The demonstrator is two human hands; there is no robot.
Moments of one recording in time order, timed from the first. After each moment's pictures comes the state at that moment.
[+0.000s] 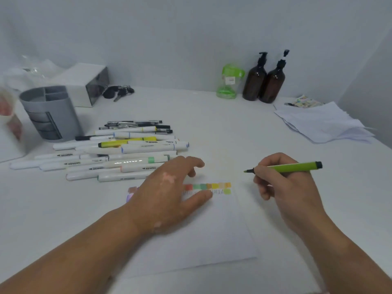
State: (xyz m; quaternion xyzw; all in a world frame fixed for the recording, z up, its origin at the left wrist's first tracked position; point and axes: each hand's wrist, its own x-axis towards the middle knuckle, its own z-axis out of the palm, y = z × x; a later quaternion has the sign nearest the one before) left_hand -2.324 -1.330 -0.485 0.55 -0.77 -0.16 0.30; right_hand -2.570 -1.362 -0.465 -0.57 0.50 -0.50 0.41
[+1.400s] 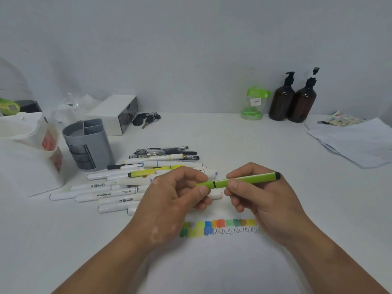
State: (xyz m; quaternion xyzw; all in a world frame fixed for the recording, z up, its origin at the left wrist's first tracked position) left_hand -2.286 -1.350 -0.465 0.49 -0.53 -0.44 0.54; right_hand -2.484 -1.400 -0.460 -0.60 0.32 -0.45 0.58
